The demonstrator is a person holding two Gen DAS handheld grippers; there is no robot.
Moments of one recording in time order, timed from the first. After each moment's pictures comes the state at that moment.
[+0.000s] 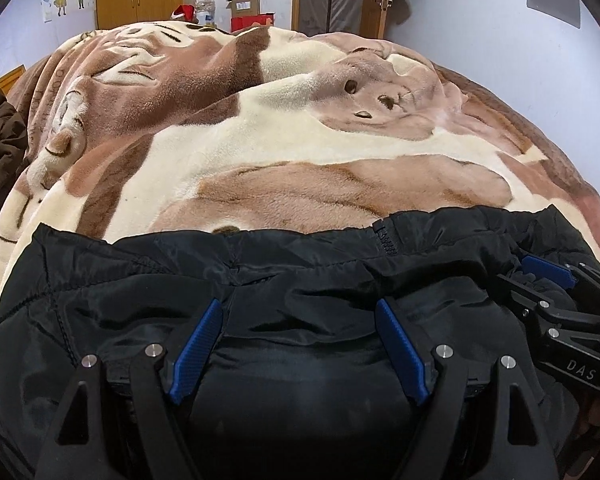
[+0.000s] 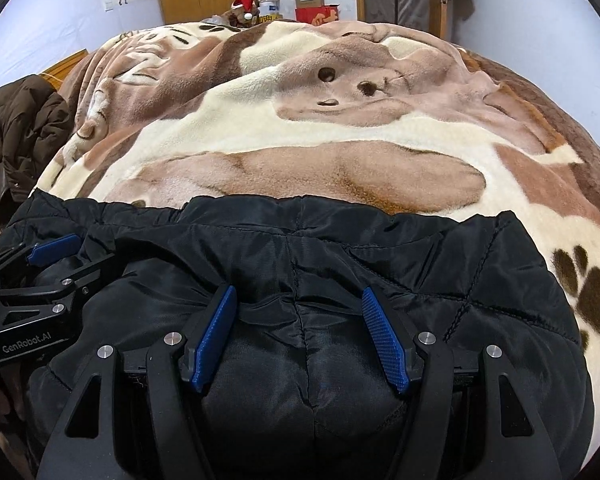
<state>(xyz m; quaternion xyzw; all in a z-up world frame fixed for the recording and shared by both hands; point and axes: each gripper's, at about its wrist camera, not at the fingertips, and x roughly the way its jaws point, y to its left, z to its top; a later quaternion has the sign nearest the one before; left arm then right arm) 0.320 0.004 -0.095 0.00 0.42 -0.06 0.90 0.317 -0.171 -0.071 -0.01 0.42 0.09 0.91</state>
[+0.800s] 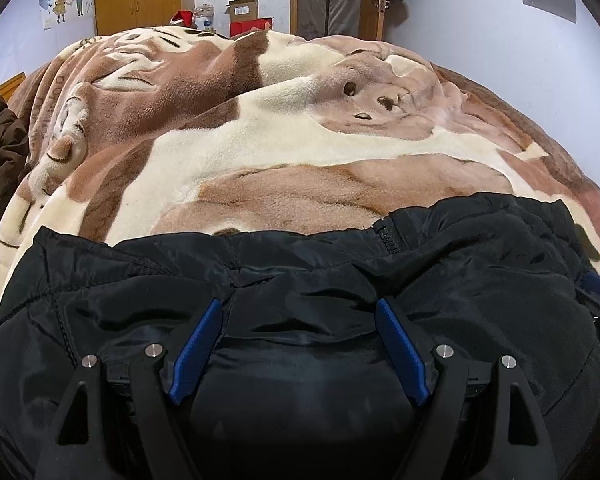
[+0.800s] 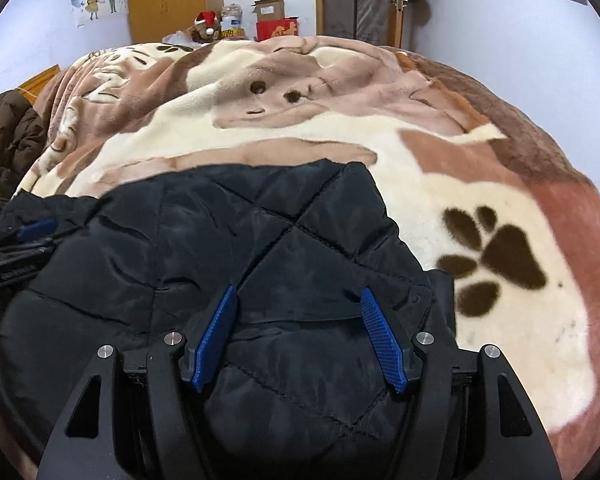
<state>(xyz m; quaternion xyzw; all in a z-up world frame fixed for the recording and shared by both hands) 0.322 0.000 -0.095 0.01 0.42 -0.05 0.91 0.272 -0.239 -0.071 0.00 0.40 0.01 0.92</state>
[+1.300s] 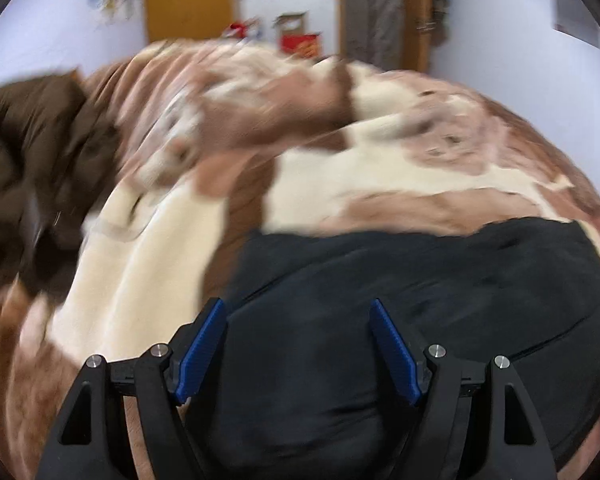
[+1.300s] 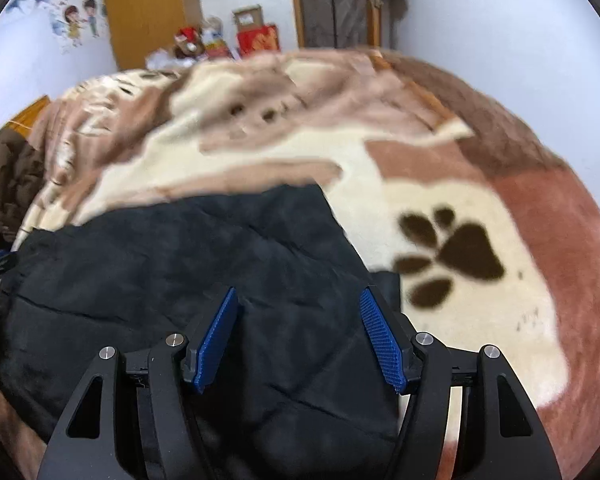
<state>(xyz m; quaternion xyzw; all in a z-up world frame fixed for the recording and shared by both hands) 0.260 0.134 -0.048 -0.01 0.41 0.03 0.91 0.247 -0.280 -0.049 0.04 0.41 -0.01 0.91</state>
